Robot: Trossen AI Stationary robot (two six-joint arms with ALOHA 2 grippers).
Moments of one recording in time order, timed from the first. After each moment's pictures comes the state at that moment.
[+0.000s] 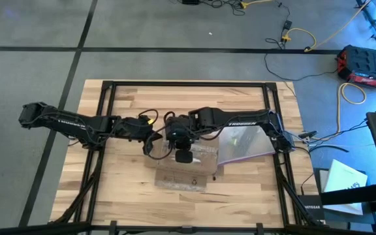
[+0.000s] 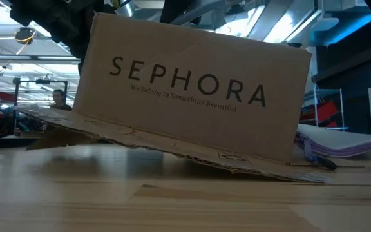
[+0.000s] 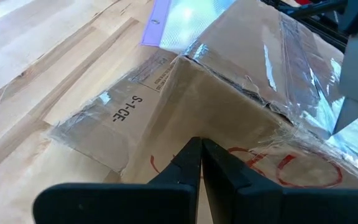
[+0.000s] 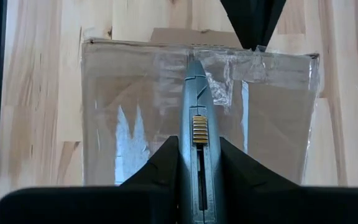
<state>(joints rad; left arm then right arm) -0.06 1.04 0.58 -0.12 -0.18 -0.46 0.10 2.14 2.26 -1.22 -0.04 0.13</state>
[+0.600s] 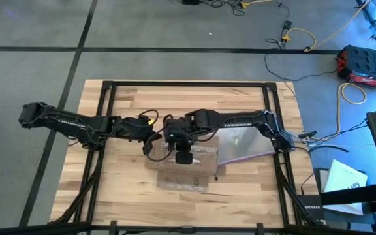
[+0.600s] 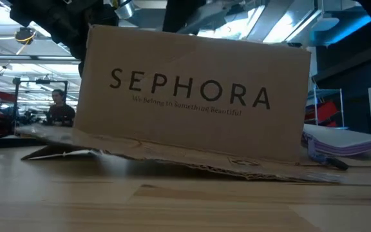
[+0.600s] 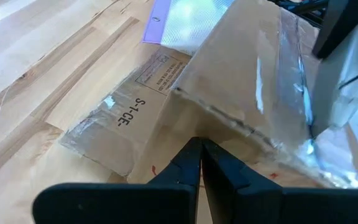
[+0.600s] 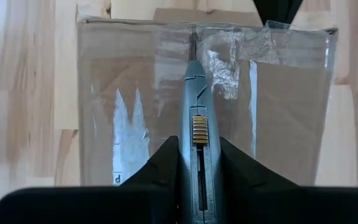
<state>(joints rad) -0.06 1.04 0.58 -0.12 -0.18 -0.44 0.09 2.18 2.26 -1.25 -0.08 0.12</state>
